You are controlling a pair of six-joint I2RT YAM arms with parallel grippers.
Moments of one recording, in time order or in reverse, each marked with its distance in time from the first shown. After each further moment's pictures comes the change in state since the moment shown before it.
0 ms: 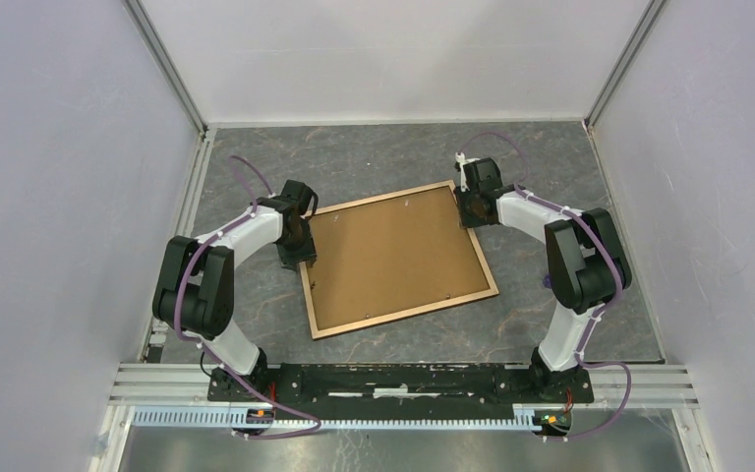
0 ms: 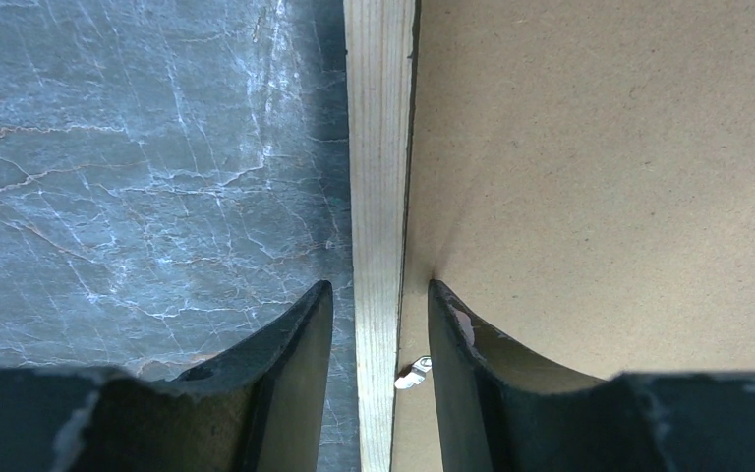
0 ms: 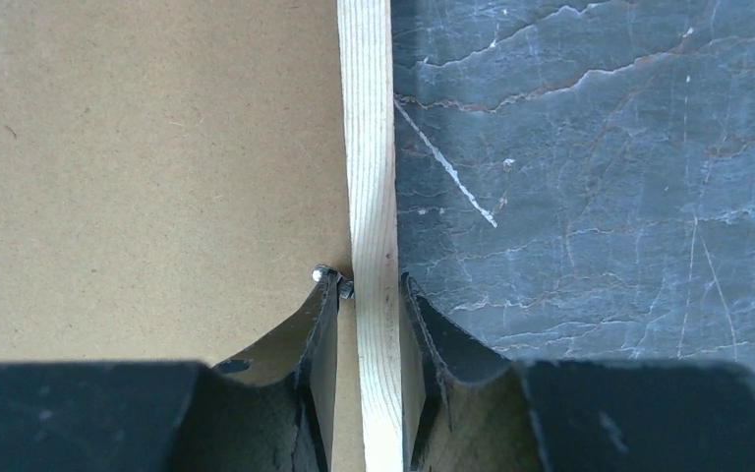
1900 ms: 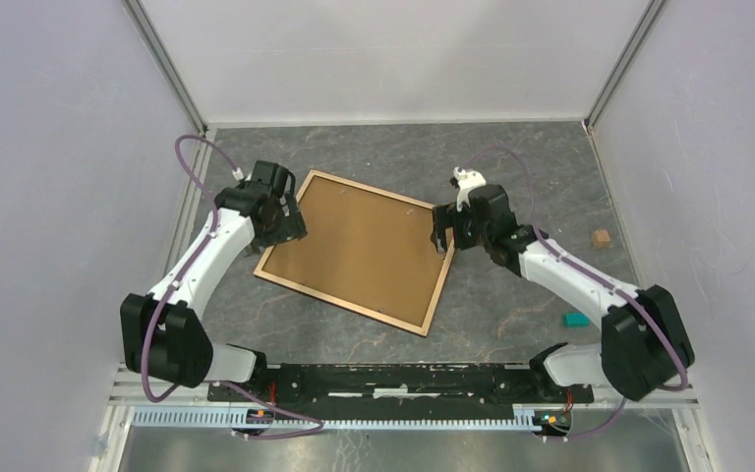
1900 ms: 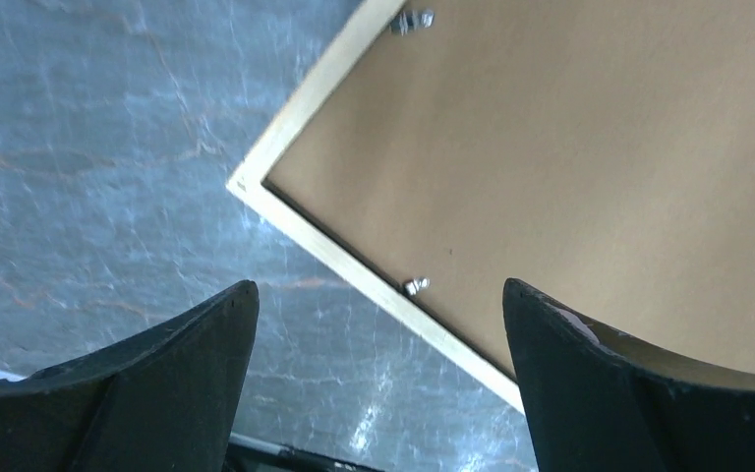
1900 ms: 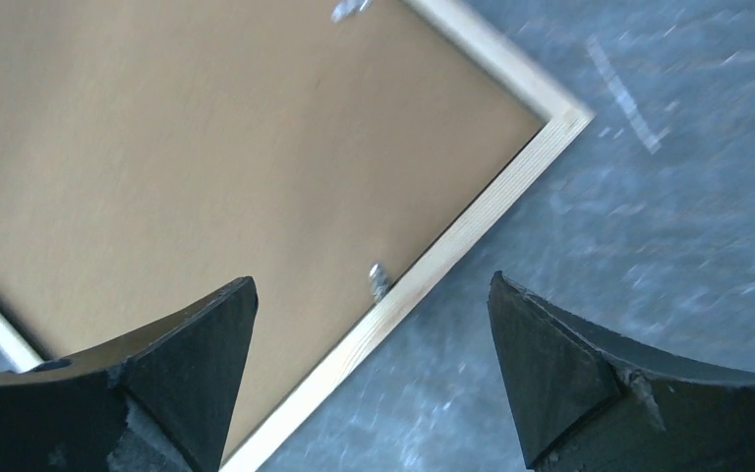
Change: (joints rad) left arm 0.034 -0.245 0.176 -0.229 -0.172 -0.026; right arm 0.212 -0.541 -0.381 0.141 -0.082 0.098
